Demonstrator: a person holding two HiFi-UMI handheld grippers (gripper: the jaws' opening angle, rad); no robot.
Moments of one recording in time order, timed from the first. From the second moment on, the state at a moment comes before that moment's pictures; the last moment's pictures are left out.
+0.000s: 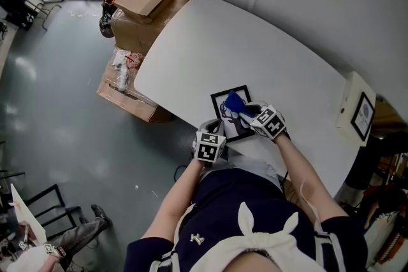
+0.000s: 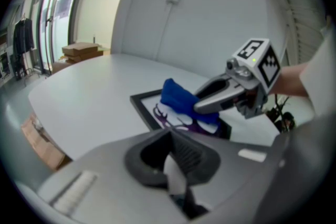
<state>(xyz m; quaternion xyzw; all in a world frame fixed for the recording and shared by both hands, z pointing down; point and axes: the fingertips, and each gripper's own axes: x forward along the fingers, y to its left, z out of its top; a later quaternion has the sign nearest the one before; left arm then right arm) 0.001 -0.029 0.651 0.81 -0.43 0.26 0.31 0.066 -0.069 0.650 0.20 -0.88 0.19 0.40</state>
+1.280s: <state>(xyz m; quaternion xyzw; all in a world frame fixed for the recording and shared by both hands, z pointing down) -0.001 -0.030 0.651 0.81 -0.44 0.25 0.30 0.075 -0.043 0.651 0.22 -0.87 0.24 0.37</state>
